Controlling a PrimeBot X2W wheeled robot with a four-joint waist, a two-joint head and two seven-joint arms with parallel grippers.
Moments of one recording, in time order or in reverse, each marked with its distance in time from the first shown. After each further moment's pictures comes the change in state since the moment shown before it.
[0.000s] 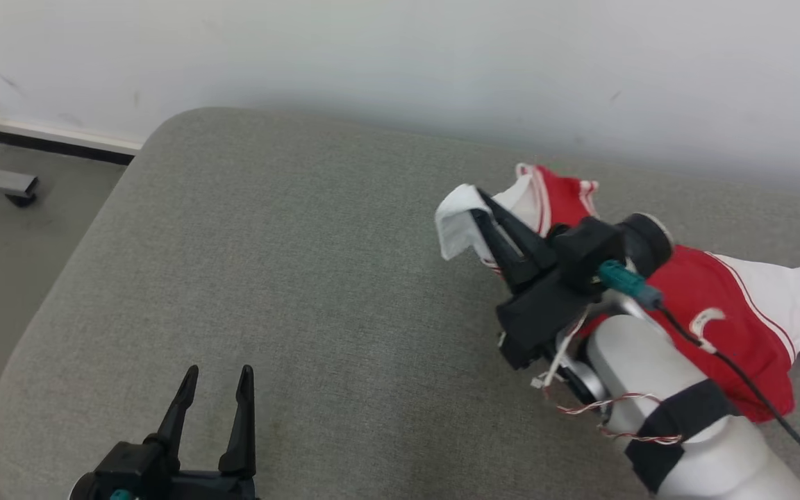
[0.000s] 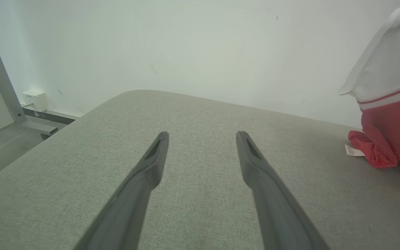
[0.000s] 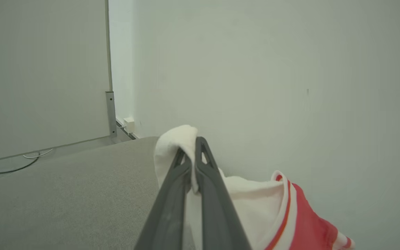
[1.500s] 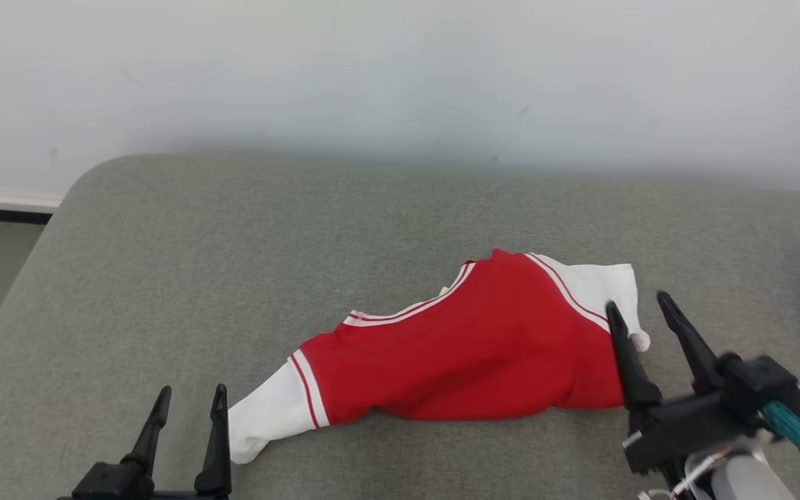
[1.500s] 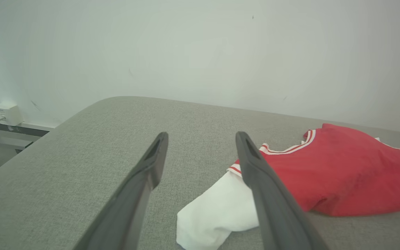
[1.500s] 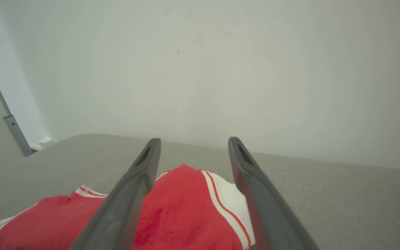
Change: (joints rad) left arm 0.038 0.010 0.046 0.000 0.025 0.000 0.000; right arm 0.436 -0.014 -0.353 -0.158 0.004 0.000 -0.078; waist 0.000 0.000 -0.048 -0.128
